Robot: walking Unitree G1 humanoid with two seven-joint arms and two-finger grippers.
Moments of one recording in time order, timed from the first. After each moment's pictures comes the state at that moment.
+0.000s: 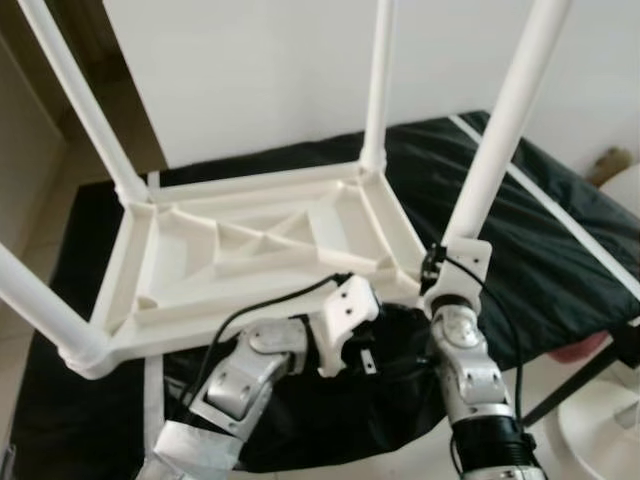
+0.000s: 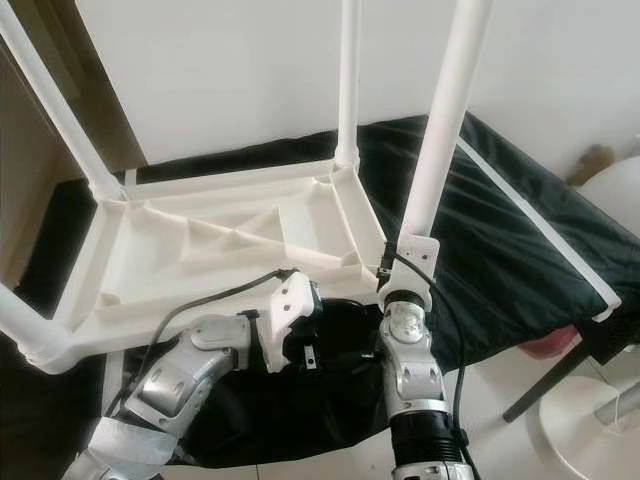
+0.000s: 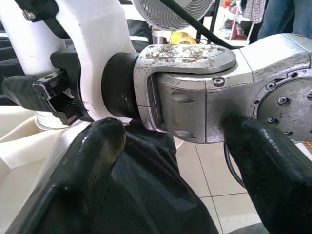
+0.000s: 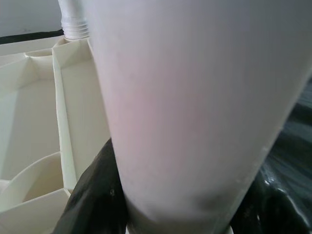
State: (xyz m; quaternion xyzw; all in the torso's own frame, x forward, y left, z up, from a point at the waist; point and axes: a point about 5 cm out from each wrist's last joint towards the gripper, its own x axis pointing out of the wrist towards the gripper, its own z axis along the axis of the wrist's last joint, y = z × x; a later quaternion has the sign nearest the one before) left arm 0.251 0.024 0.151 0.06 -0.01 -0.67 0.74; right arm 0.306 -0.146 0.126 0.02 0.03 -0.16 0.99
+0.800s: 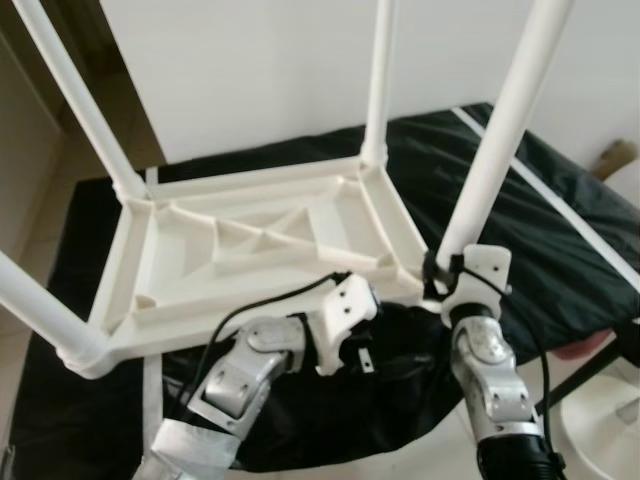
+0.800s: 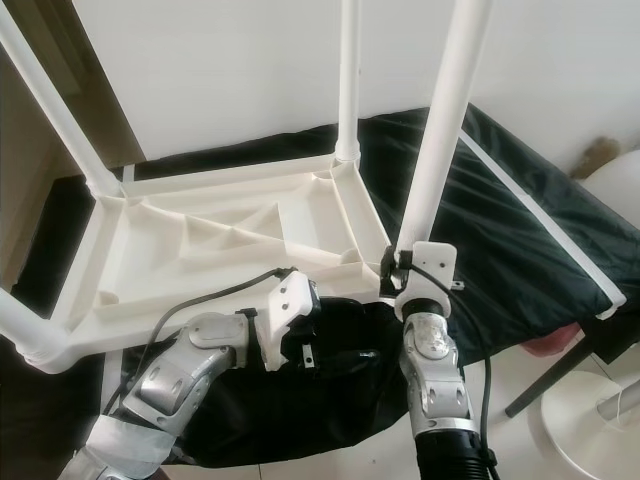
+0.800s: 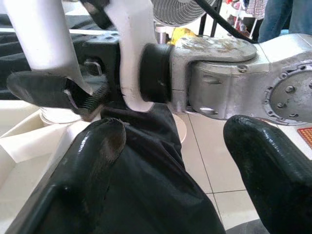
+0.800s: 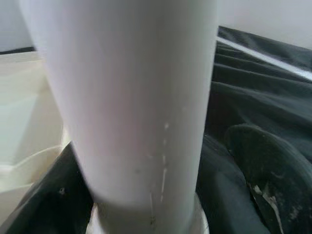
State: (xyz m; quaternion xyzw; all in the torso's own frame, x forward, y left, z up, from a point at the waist) left arm 0.252 0.024 0.152 0.06 -0.01 -0.67 0.74; right arm 0.290 -0.167 0.127 0.00 -0.03 -0.07 1.00
